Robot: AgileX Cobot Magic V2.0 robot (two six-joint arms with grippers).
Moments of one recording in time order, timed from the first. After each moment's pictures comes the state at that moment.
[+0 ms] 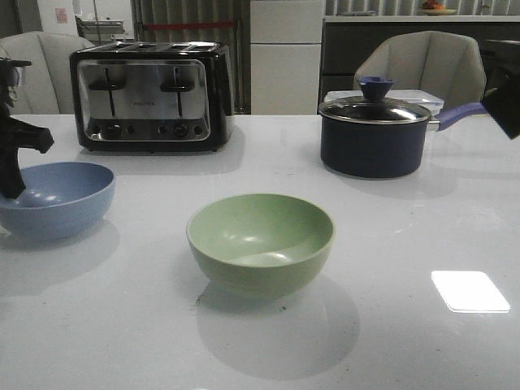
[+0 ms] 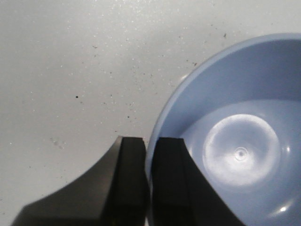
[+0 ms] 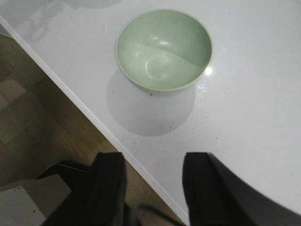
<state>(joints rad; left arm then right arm) -0.05 1.93 -1.36 -0.02 0.72 0.10 0.52 0.84 -0.71 0.27 0.71 -0.31</state>
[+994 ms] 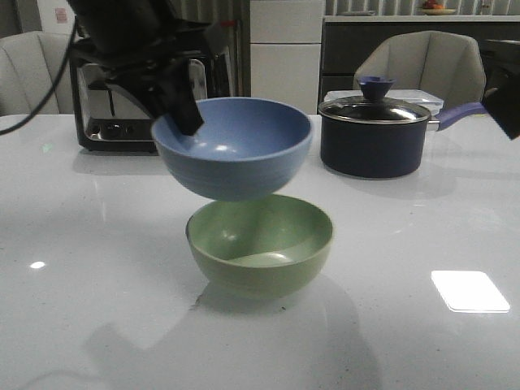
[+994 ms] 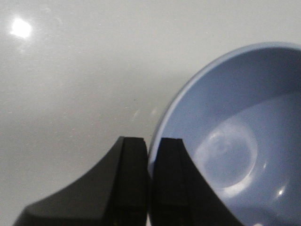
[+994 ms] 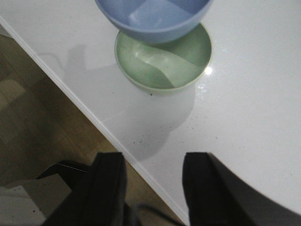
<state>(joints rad) -0.52 1.80 -1.49 -0.20 0.90 0.15 0.52 0.84 -0.71 0.27 0.71 -0.31</state>
